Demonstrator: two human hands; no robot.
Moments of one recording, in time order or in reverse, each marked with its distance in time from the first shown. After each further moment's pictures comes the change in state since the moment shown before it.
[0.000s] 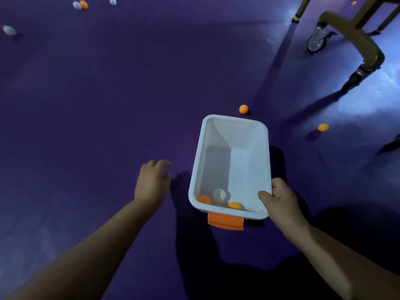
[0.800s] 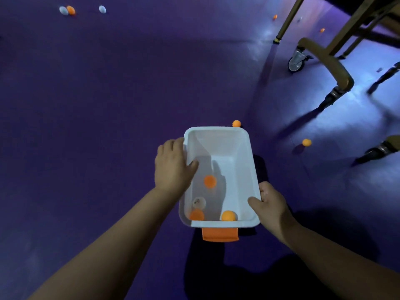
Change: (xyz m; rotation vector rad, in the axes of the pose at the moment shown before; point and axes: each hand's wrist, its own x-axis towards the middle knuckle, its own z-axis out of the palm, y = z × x) left_hand 0.041 0.062 -0.044 -0.082 0.112 0.154; right_hand -0.002 -0.053 0.021 -0.161 -0.045 -0.035
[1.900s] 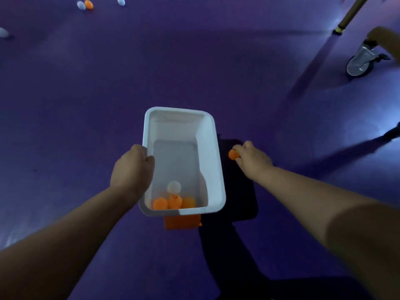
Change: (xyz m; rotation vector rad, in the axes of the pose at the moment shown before) left_hand 0.166 0.066 0.087 0.180 0.074 -0.490; right_hand 0.400 0.001 -0.052 -0.822 -0.268 -0.525
